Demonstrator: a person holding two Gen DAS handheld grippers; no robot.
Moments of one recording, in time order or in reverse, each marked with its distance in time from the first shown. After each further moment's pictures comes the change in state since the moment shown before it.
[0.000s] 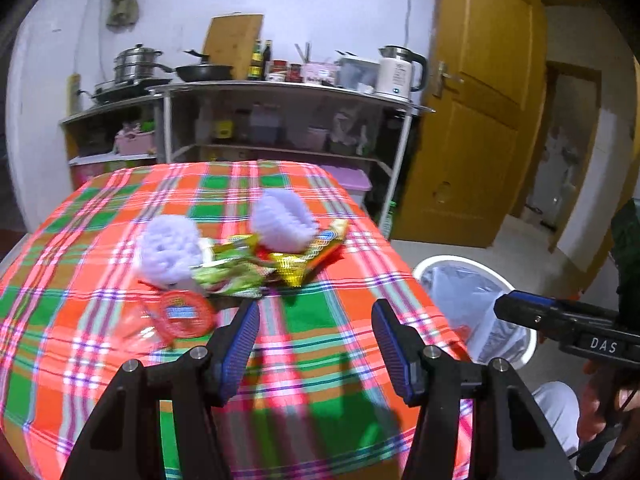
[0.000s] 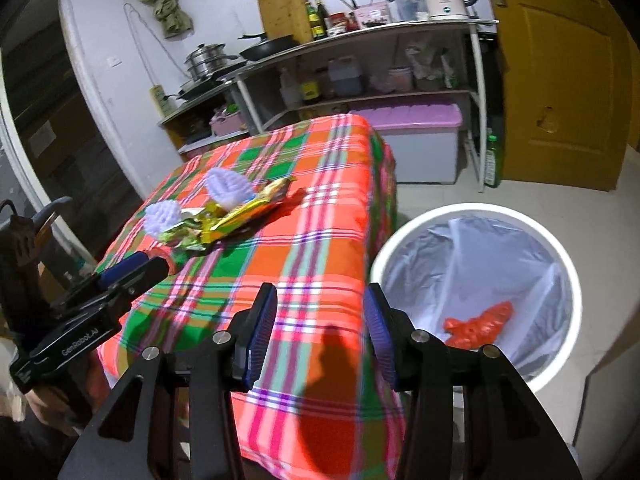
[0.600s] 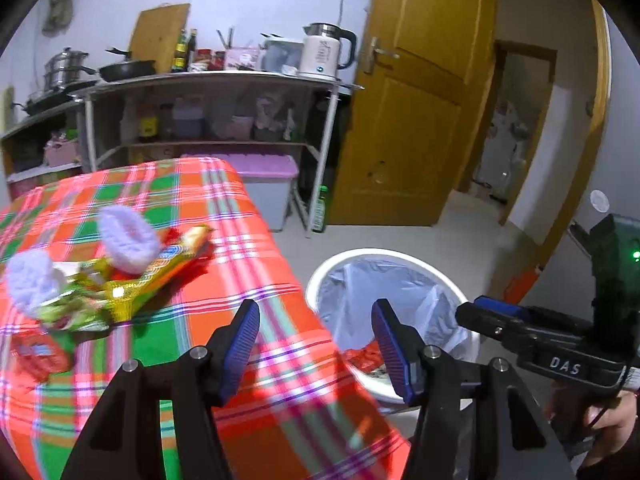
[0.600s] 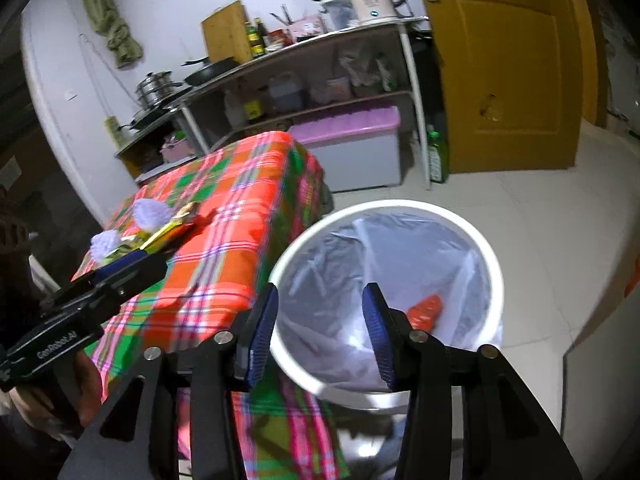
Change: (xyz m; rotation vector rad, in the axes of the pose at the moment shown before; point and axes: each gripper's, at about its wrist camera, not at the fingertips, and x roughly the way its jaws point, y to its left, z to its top) left arm 0.044 -0.103 0.014 0.094 0.059 -0.199; right arm -0.032 -0.076 -0.011 0.105 -0.062 -0.129
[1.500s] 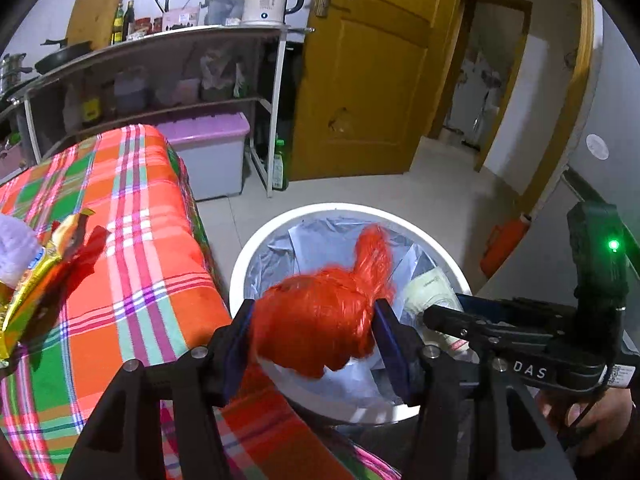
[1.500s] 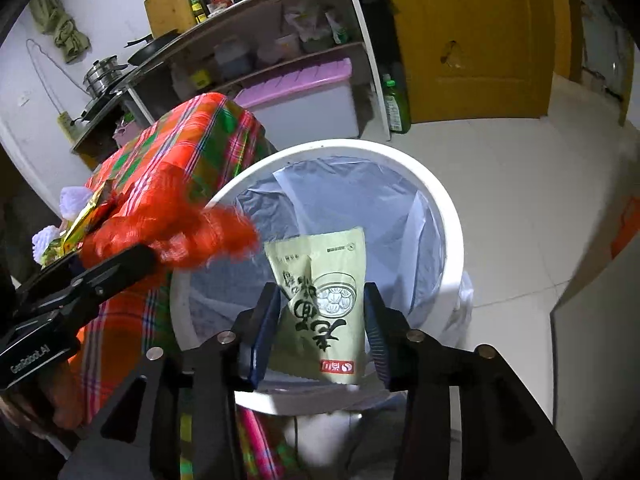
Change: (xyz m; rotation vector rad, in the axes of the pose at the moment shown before) left arm 0.096 -0.055 -0.005 0.111 0.181 -0.116; right arm 0.049 -0.071 -0.013 0.119 0.148 -0.107
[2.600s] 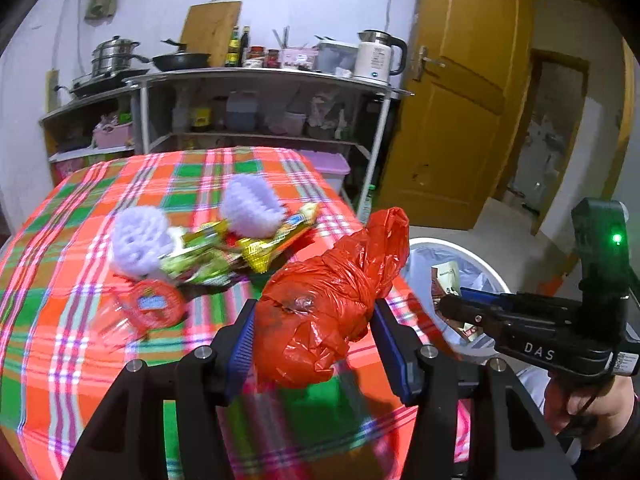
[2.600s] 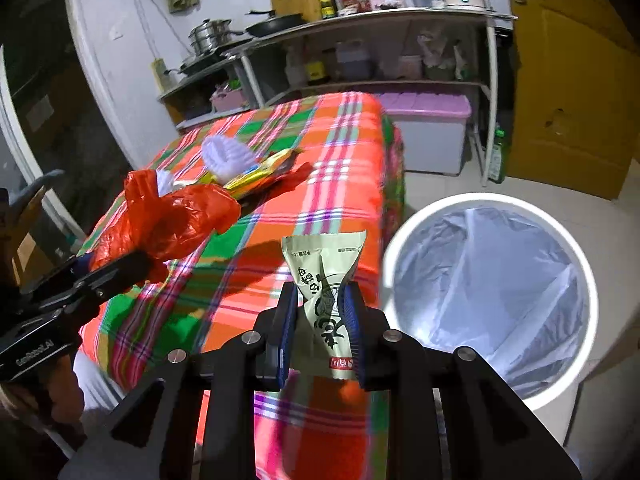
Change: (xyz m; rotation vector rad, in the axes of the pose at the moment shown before) left arm -0.154 0.099 -0.061 -0.173 -0.175 0.216; right arm -0.019 0.151 -0.017 -0.282 -0.041 0.178
